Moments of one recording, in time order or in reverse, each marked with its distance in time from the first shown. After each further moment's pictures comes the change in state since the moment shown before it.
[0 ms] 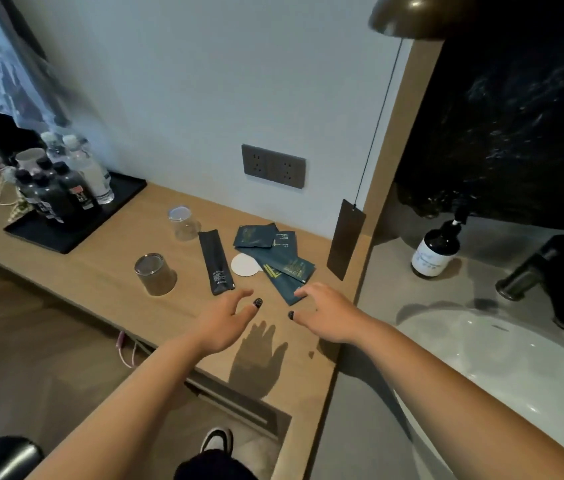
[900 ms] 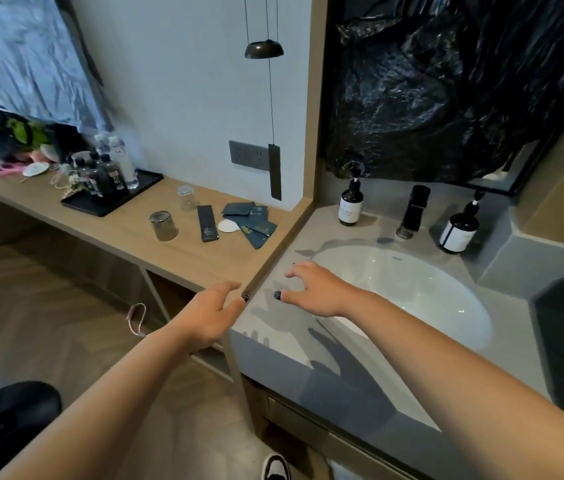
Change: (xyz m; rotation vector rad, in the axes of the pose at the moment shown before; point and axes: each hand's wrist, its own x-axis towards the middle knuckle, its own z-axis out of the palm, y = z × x) left_hand -0.289 0.103 0.118 0.013 0.133 -0.007; right_hand -0.280 0.059 0.007 -0.218 0.004 -0.153
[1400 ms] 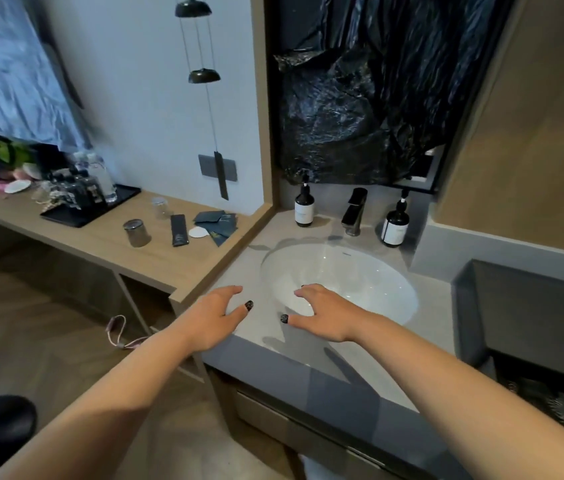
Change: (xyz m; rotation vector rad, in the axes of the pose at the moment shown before) left_hand -0.065 0.084 0.067 0.157 -0.004 0.130; right_hand -0.140 0.082 -0.005 -0.058 0.001 0.022
